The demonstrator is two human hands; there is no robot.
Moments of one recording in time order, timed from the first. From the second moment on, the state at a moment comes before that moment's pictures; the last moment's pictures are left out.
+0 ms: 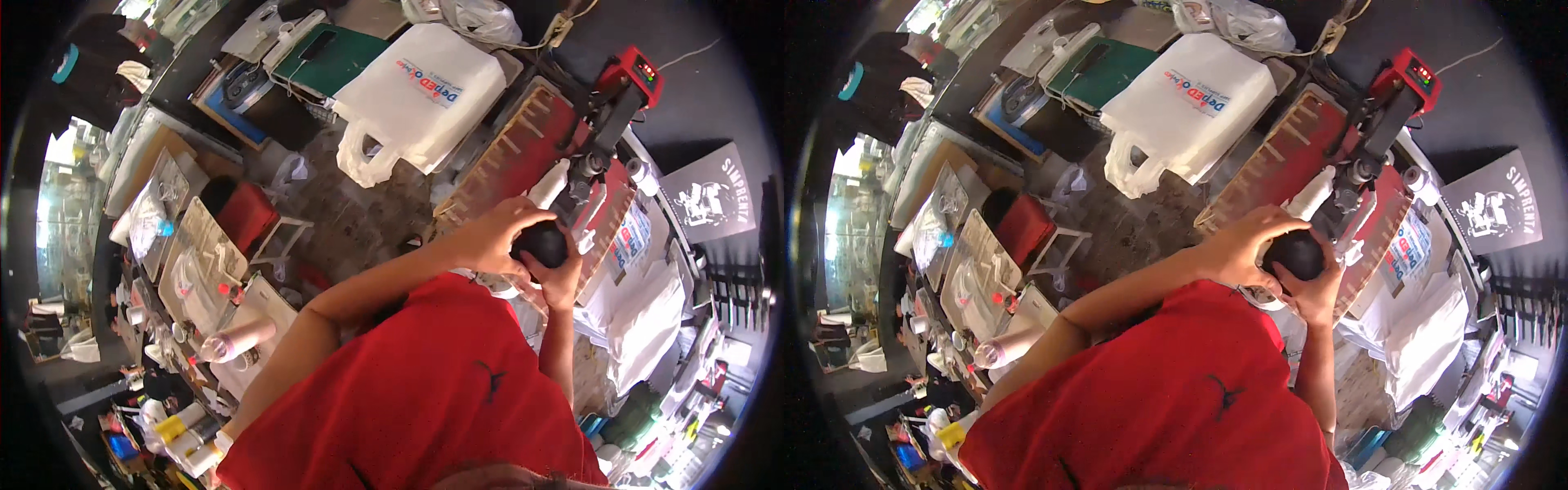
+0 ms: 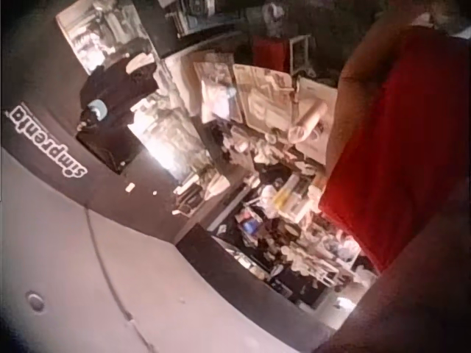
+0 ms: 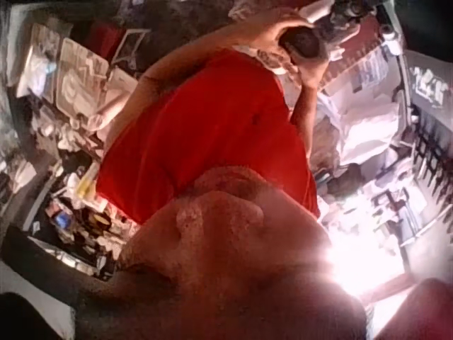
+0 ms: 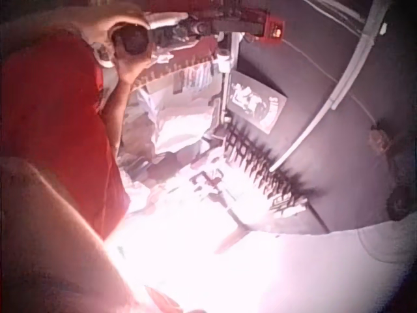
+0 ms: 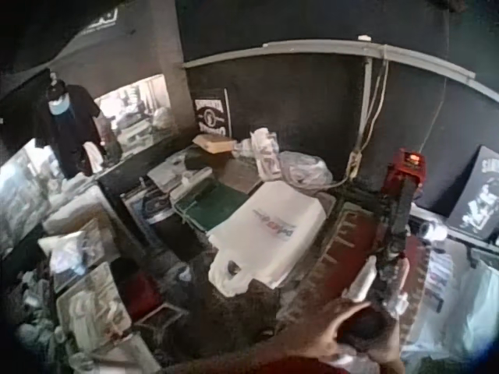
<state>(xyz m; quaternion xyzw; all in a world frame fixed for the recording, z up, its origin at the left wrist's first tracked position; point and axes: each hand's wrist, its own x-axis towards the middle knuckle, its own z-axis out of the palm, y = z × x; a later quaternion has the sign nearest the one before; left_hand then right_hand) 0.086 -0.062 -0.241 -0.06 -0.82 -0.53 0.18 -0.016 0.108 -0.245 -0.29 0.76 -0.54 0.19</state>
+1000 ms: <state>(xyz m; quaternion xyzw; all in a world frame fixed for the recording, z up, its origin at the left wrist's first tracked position) -0.009 -0.039 -0.215 -0.38 -0.90 -0.22 0.05 -0.032 0.158 -0.269 0.09 0.26 -0.83 0.49</state>
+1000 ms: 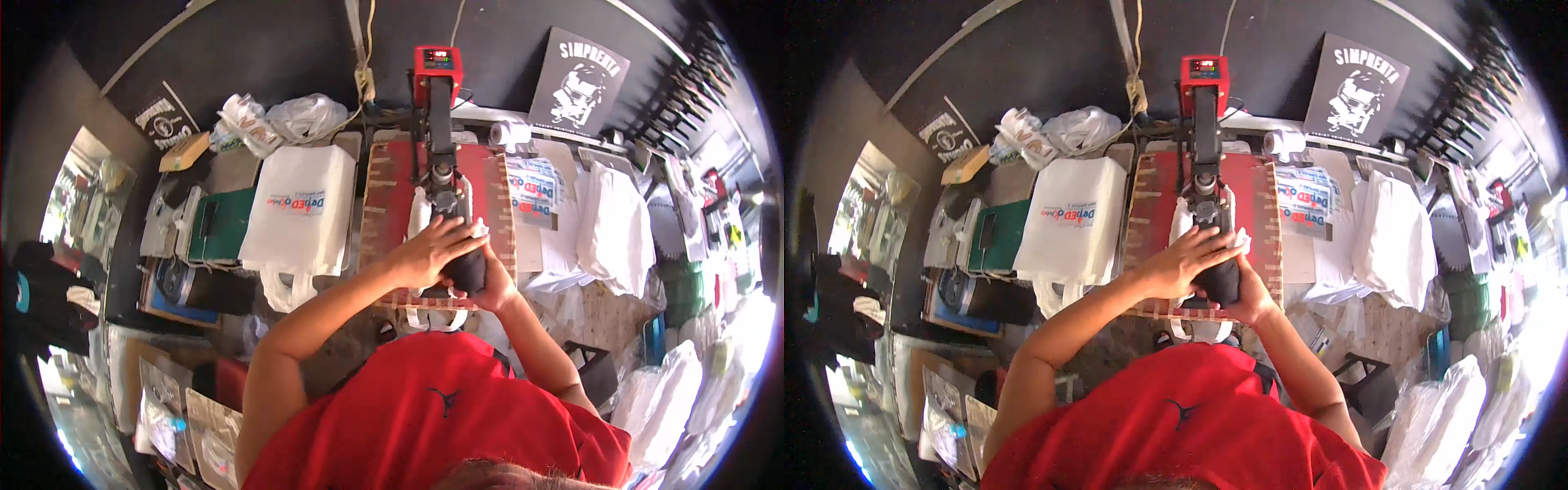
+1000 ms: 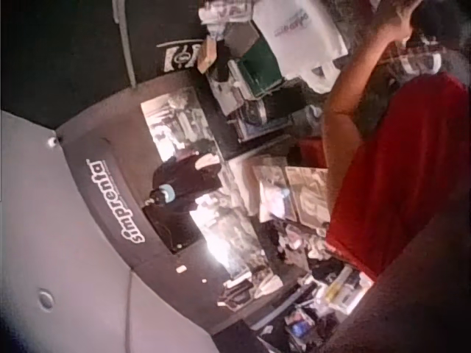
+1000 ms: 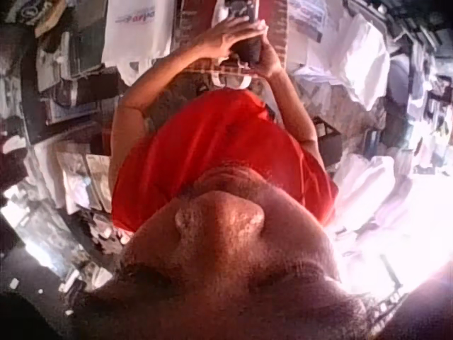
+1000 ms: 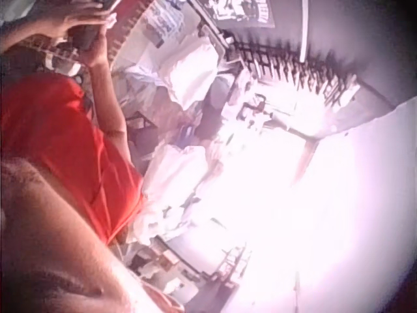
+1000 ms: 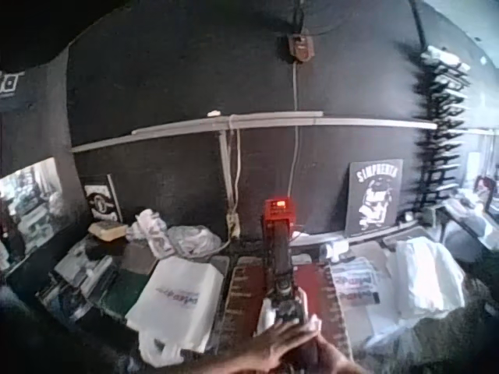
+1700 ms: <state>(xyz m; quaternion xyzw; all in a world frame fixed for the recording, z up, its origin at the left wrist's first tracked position) -0.132 -0.052 -0.328 0.24 -0.85 -0.46 0.11 -0.016 0.134 -0.321 -0.37 0.85 -0.38 0.04</state>
